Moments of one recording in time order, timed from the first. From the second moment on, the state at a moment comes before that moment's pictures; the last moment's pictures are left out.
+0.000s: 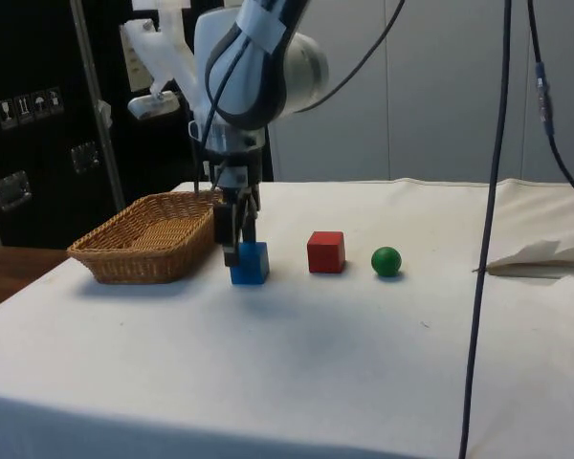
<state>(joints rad) 0.35 0.47 -0.31 -2.15 0.31 2.66 -0.32</state>
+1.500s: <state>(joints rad) 0.34 0.43 -0.31 -2.14 0.34 2.63 -0.35</state>
